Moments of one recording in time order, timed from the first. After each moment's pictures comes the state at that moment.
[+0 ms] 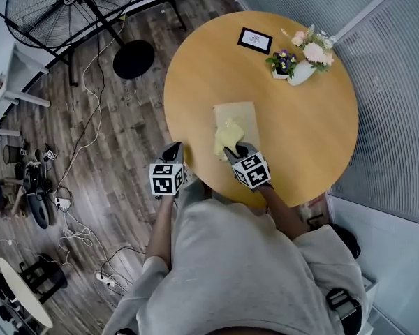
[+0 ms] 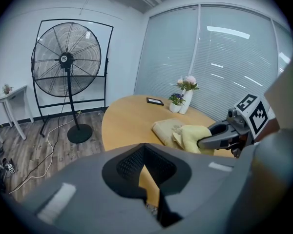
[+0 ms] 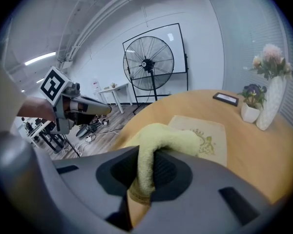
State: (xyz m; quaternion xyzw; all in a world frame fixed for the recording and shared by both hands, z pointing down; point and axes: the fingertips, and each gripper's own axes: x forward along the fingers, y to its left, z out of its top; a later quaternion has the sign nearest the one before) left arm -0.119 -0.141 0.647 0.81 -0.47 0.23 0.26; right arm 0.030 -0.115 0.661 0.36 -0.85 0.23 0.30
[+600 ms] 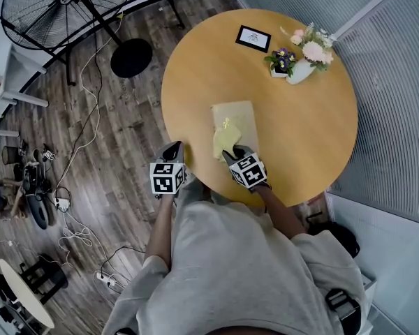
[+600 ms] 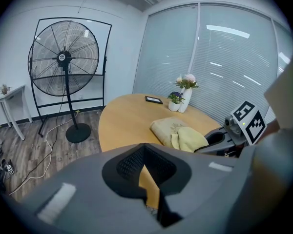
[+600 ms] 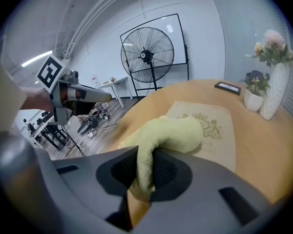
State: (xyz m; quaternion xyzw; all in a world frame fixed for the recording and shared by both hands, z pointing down) left arm -0.112 -0.143 0.653 0.81 -0.46 0.24 0.26; right arm 0.031 -0.104 0.695 0.35 -0.84 0.25 0.33
